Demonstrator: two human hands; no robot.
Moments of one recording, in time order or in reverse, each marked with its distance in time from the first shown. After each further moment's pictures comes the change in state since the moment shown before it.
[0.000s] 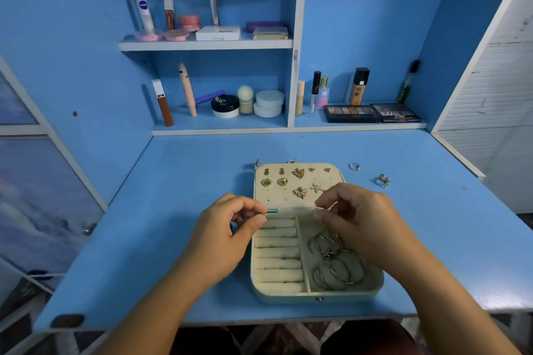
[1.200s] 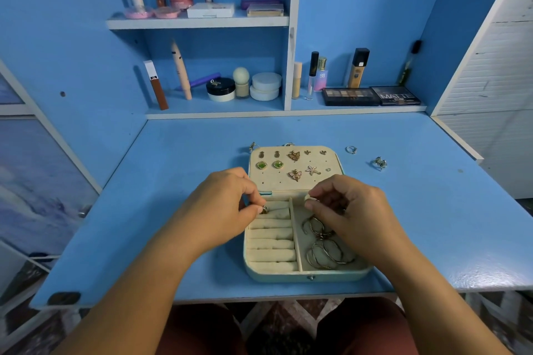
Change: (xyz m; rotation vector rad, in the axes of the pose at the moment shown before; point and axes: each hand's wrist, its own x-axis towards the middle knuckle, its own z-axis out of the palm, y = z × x) left_hand 0.018 0.025 -0.012 0.379 -0.248 0.031; right_hand -0.009 0.016 0.015 0.086 0.083 -0.080
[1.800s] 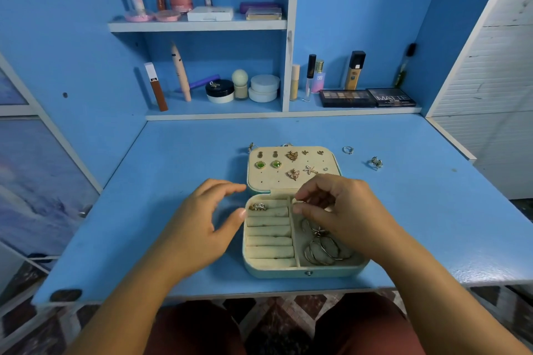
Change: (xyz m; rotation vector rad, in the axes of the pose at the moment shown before) left_hand -0.032 -0.033 0.016 -0.189 0.161 0.013; right_hand 0.005 -0.016 -0.004 -0.051 -0.173 -0.024
